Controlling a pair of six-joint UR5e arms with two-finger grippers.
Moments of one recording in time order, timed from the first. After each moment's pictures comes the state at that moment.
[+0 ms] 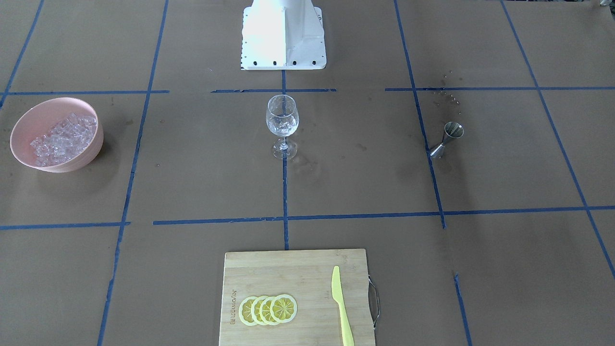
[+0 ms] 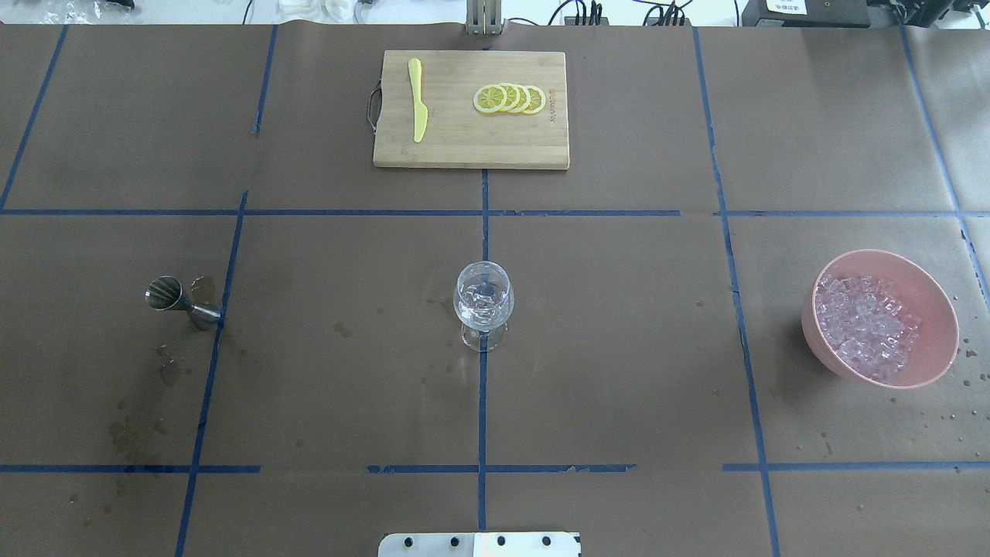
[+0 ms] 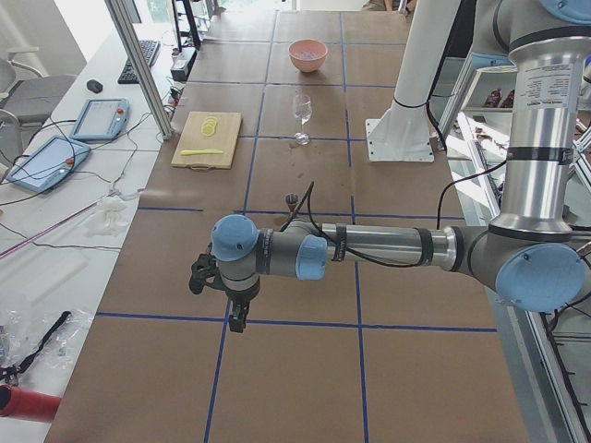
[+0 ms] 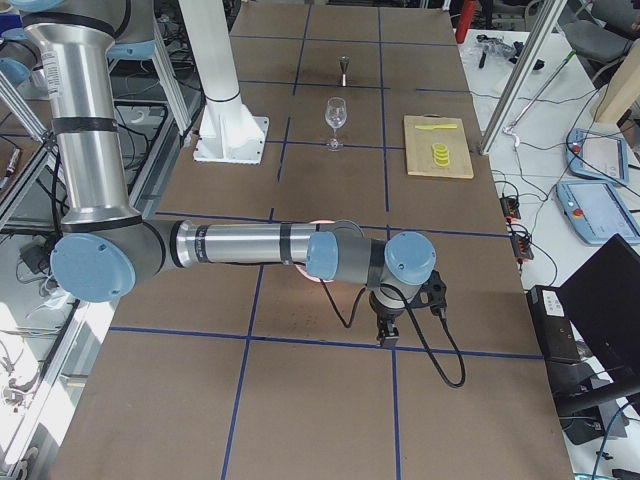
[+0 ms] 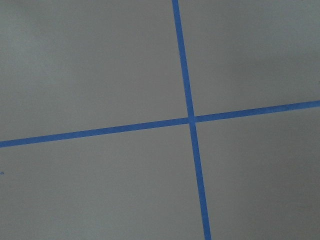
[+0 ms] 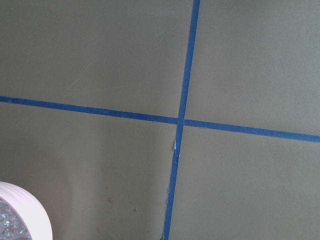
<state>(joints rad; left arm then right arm) -1.58 -1.58 -1.59 -1.63 -2.35 0.05 1.63 -1.46 1.53 -1.72 2.43 -0.21</state>
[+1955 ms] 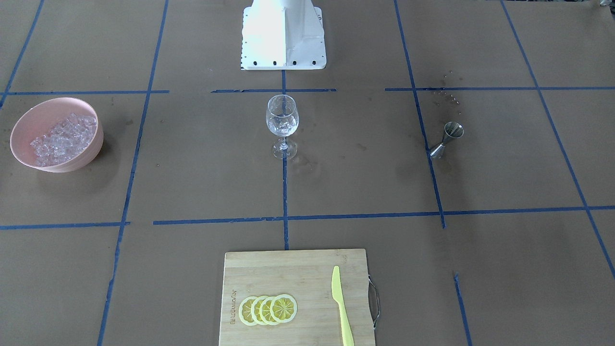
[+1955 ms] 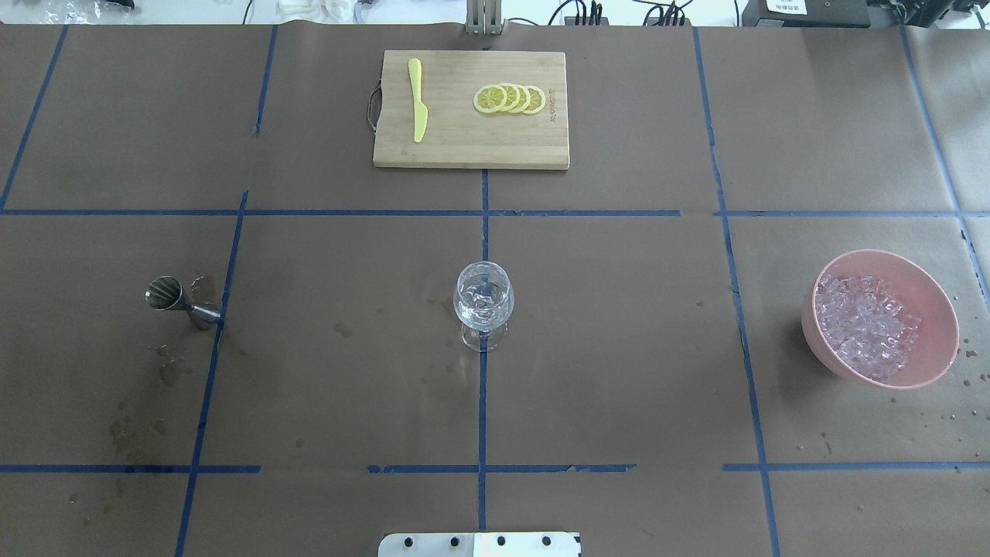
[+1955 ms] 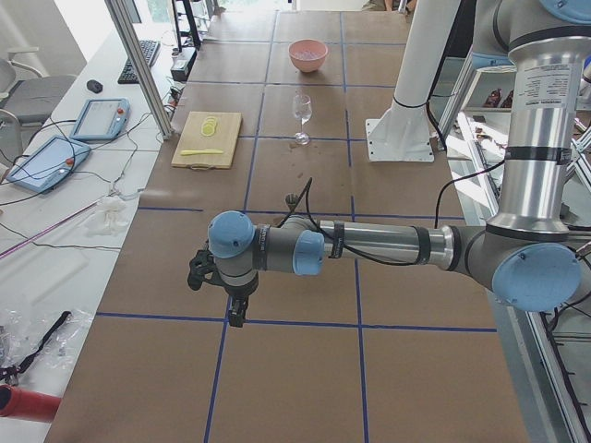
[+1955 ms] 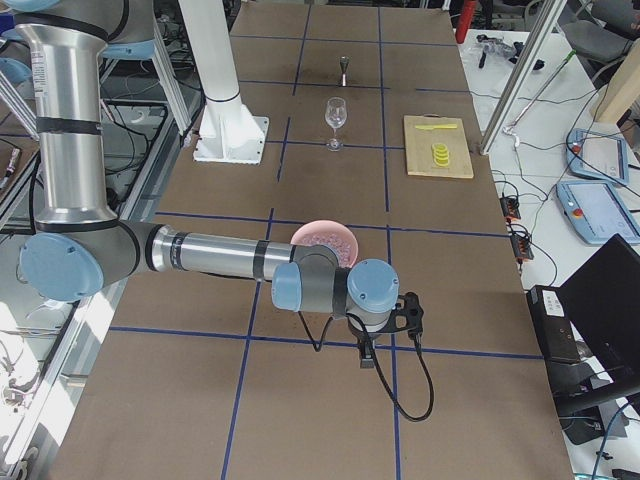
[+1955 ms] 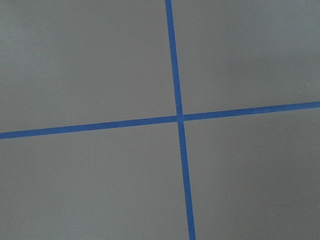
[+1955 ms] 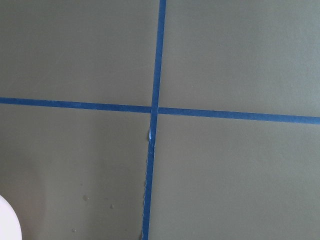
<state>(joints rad) -1.58 -1.59 -1.60 -1.60 -2.36 0.05 1.65 -1.57 1.52 -1.53 2.43 -0.11</state>
